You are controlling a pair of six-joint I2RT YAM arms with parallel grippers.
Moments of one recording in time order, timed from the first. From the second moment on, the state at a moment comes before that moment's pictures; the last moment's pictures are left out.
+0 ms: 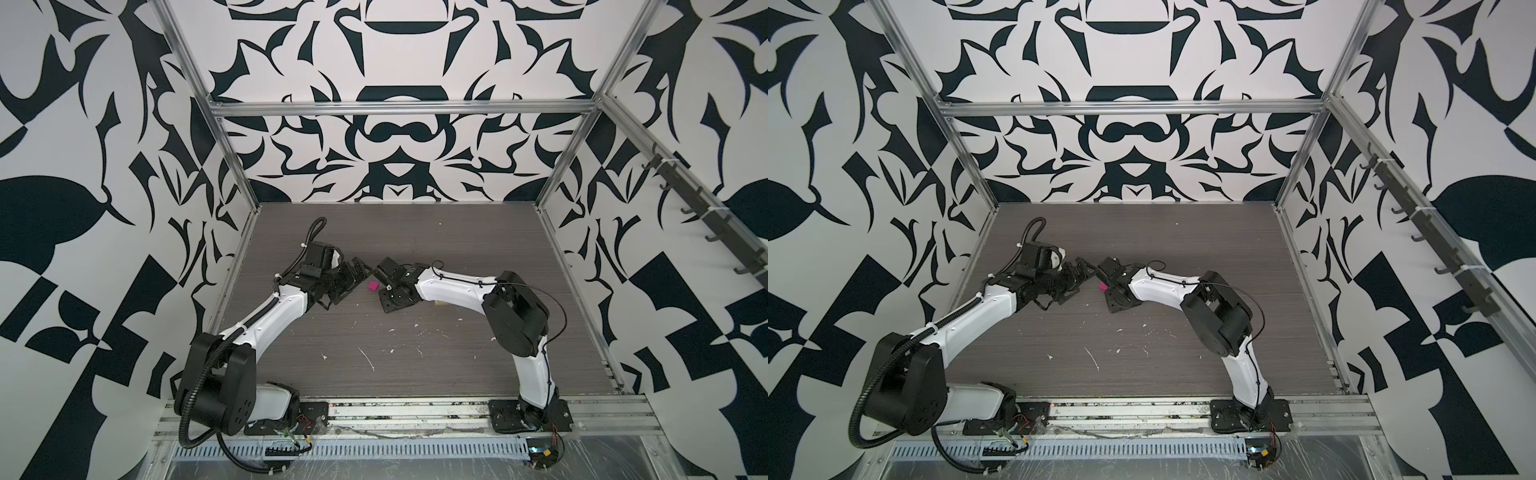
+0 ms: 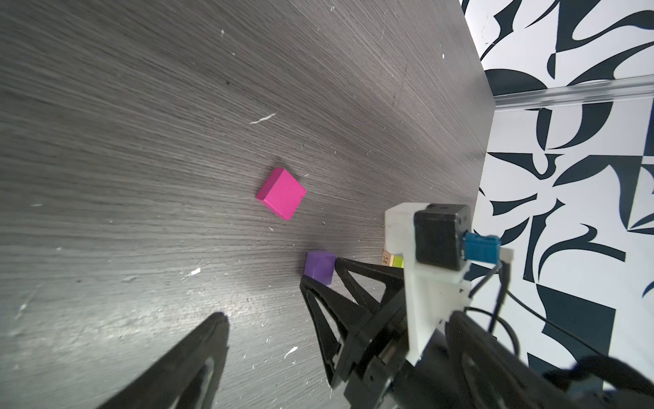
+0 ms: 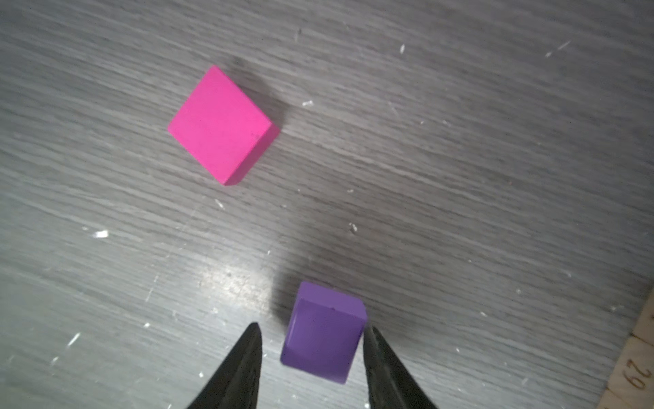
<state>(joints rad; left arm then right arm) -0.34 1.36 0.84 -0.29 0.42 -0.89 0.87 2.05 1.46 -0.63 0.09 0.54</state>
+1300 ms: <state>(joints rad) -0.34 1.36 0.81 -0.28 0.42 -0.89 0.87 2.08 1.48 -0.67 0.12 0.54</state>
